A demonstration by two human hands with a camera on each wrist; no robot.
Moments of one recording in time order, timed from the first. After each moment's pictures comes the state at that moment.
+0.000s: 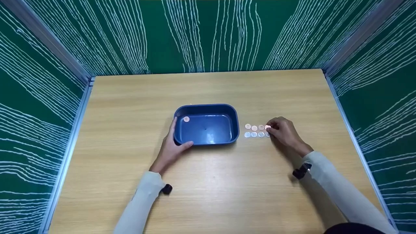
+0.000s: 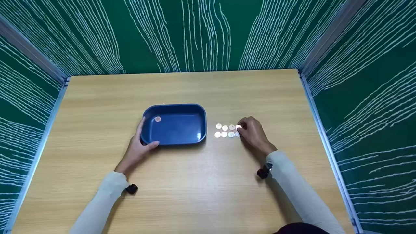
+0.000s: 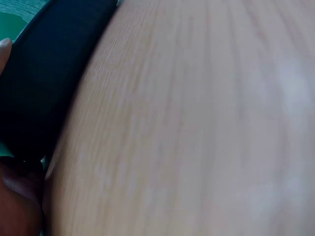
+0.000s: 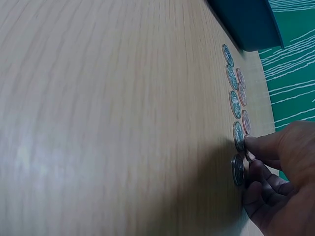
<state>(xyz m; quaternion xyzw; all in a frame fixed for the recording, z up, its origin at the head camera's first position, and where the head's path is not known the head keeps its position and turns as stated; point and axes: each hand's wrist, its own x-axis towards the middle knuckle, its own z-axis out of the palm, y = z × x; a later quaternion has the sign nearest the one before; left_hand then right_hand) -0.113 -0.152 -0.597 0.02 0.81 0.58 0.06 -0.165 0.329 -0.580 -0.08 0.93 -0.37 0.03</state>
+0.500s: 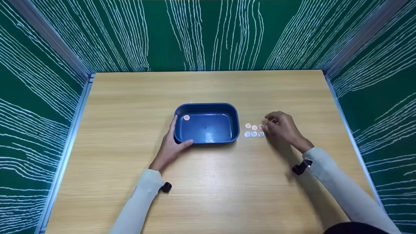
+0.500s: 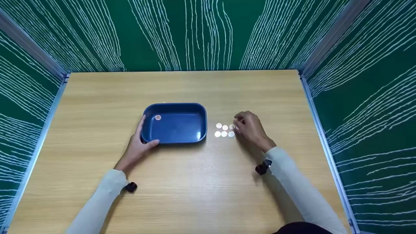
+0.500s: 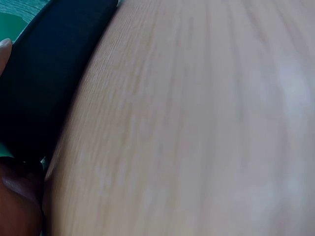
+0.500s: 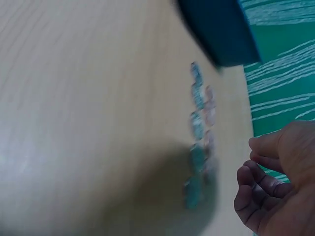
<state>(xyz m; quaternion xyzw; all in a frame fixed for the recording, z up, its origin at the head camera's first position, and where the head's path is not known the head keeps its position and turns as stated) -0.114 -0.154 -0.599 0.05 0.81 0.58 0.04 -0.172 0.314 -0.545 -0.11 0.92 -0.38 0.02</state>
